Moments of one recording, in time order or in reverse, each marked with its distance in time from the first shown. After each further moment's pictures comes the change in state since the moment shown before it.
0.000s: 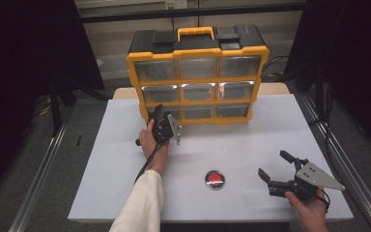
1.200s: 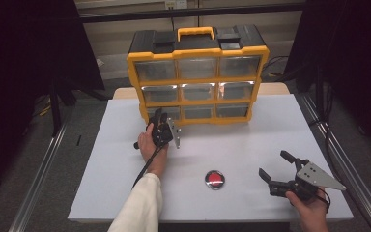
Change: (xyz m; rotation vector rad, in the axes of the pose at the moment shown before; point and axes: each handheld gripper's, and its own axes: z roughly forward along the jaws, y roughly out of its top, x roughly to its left) left arm -0.001 -0.003 -0.013 0.030 -0.002 0.011; right arm -0.001 0.000 -0.001 -0.001 -0.003 0.003
